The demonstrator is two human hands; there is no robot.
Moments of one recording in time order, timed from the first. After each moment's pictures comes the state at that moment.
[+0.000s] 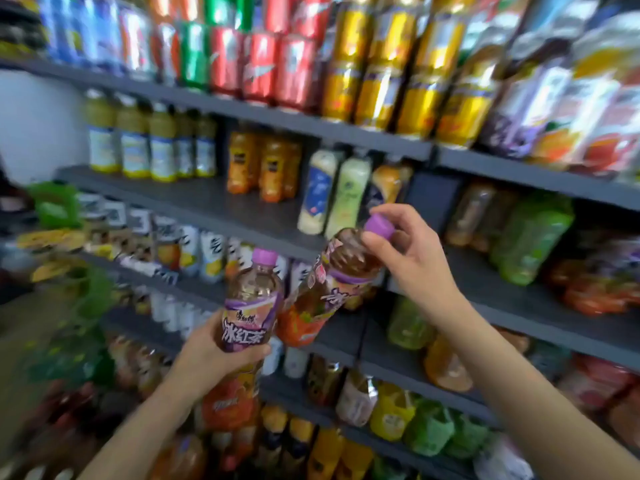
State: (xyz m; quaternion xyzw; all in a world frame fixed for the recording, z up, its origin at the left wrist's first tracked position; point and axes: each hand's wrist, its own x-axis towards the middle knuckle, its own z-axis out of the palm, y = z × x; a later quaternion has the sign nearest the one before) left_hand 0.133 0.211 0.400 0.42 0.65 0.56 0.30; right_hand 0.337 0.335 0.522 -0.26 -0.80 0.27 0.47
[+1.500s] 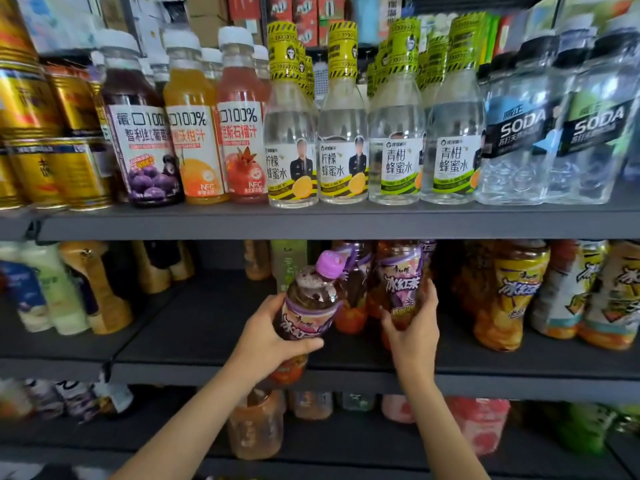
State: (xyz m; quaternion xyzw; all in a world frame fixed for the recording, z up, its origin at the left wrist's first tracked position) left_hand 0.571 0.494 0.496 0.65 0.55 0.46 0.25; right_hand 0.773 0.557 0.440 -0.54 -0.54 0.16 0.62
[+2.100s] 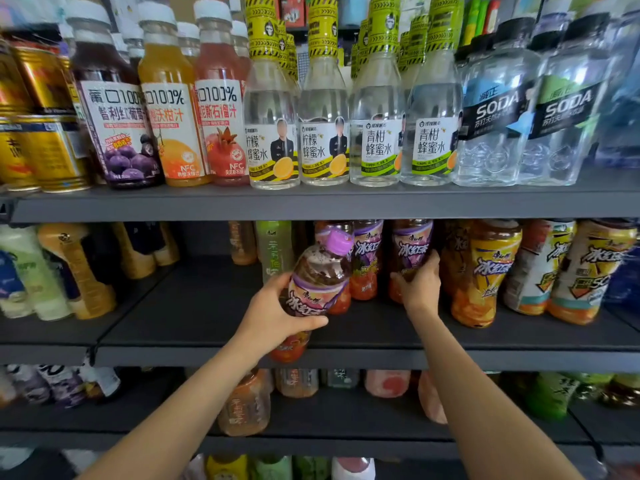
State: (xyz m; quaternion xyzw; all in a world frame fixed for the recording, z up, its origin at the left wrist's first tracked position) left_hand 0.597 0.498 0.500 0.65 0.56 0.44 0.26; right_hand 0.822 0.610 0.460 -0.61 -0.52 0.18 0.57
